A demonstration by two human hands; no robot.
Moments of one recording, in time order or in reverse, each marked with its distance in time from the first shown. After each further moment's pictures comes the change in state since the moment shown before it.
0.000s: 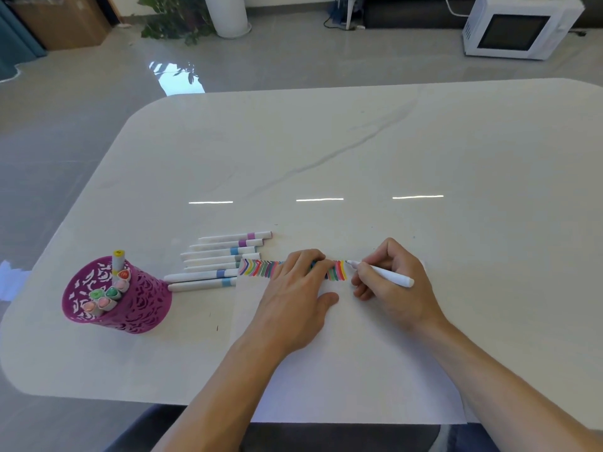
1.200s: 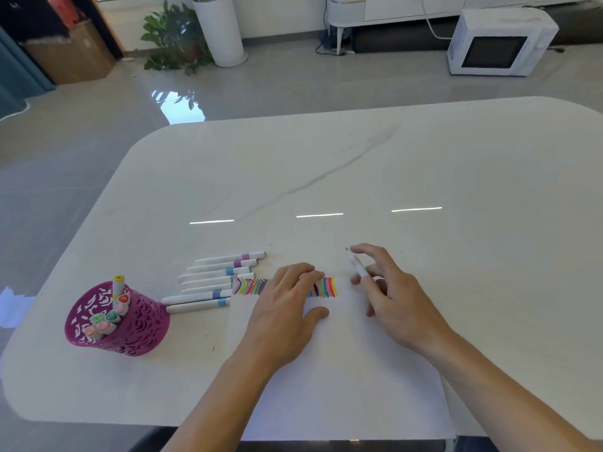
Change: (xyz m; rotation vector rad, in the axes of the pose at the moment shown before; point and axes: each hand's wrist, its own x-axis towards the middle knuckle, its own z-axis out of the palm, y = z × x) left_hand 0.001 0.002 -0.011 -0.019 -0.013 -0.065; right_hand -0.004 -0.015 -0.019 -0.379 -0.128 -0.098
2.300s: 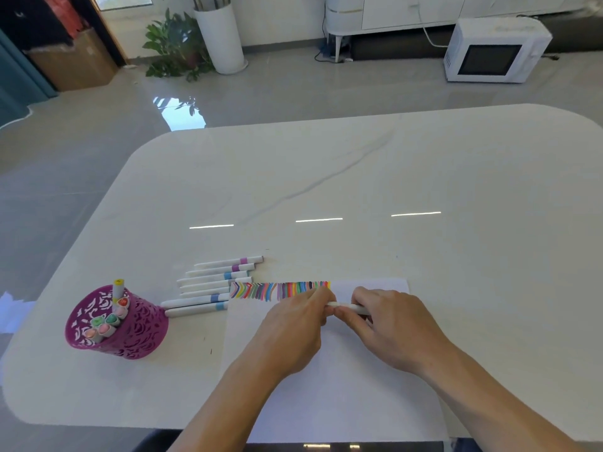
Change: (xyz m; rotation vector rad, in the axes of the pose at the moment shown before) left_hand -0.001 0.024 -0.006 -0.033 -0.195 0.025; right_hand -0.015 0.002 0.001 -0.630 -0.123 -0.161
